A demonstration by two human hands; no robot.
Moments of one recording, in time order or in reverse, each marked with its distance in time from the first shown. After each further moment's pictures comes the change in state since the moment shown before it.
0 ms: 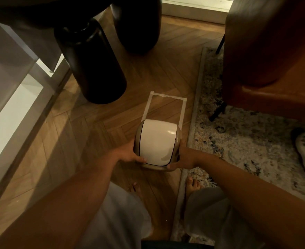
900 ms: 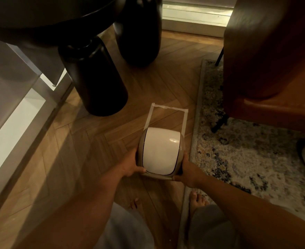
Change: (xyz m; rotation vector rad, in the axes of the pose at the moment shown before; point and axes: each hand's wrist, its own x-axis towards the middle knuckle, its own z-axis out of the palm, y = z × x) left_hand 0.024 -0.009 0.003 -0.031 0.195 0.097; right_hand 0.014 0.012 0.022 0.120 0.288 -0.160
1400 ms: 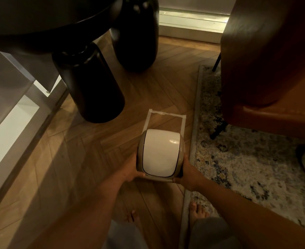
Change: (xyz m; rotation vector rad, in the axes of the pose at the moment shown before) left_hand 0.025 0.014 -0.001 -0.003 0.024 0.058; right_hand 0.022 0.002 -0.017 0.070 0.030 0.001
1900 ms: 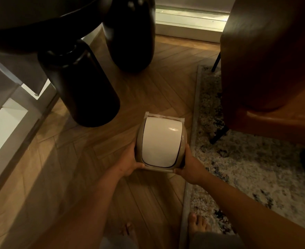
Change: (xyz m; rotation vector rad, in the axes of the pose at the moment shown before) left_hand 0.054 0.027 -0.016 -0.081 0.113 0.108; right_hand 0.051 0.004 -0.037 0.018 0.144 -0.045
